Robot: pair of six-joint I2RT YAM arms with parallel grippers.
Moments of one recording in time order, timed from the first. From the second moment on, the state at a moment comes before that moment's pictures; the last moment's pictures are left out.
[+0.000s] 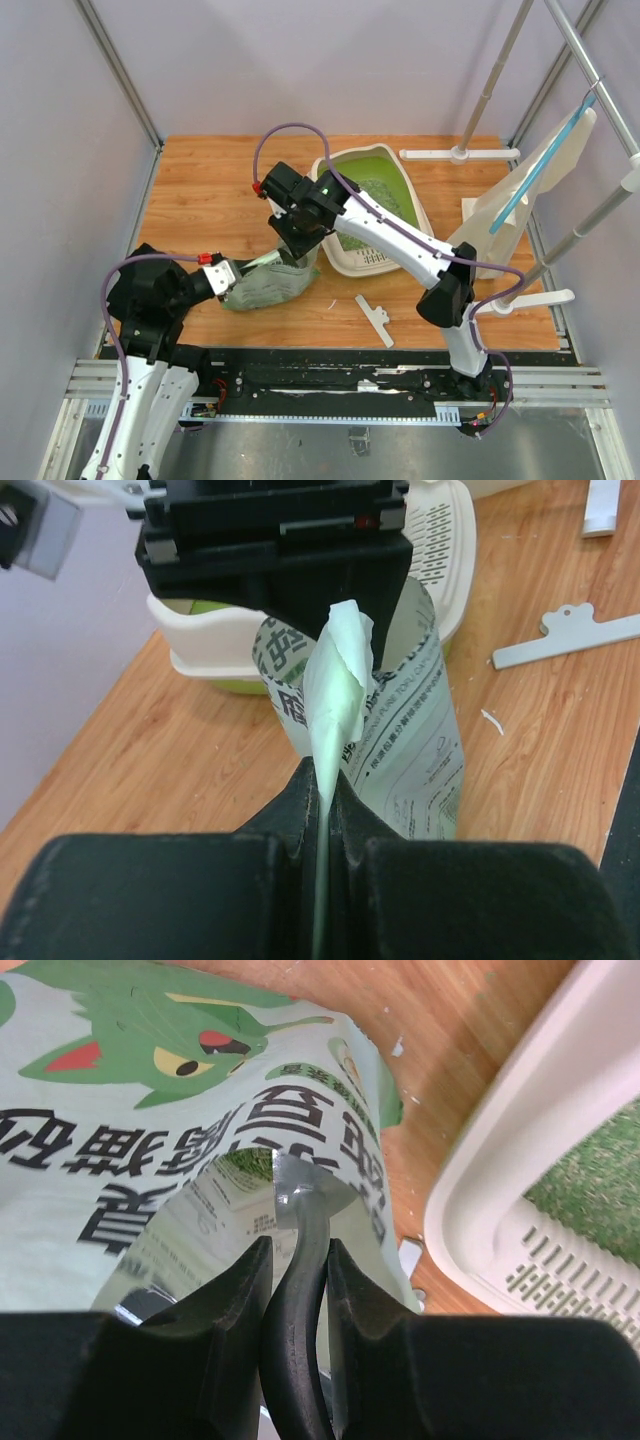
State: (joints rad) left arm -0.13 0.41 0.57 -0.36 0.84 0.57; right arm 1.01 2.04 2.24 -1.32 0.06 0.21
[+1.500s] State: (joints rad) left arm -0.13 0.44 0.55 -0.28 0.76 0.58; right arm 0.96 2.07 2.27 -1.29 -0.04 0.19
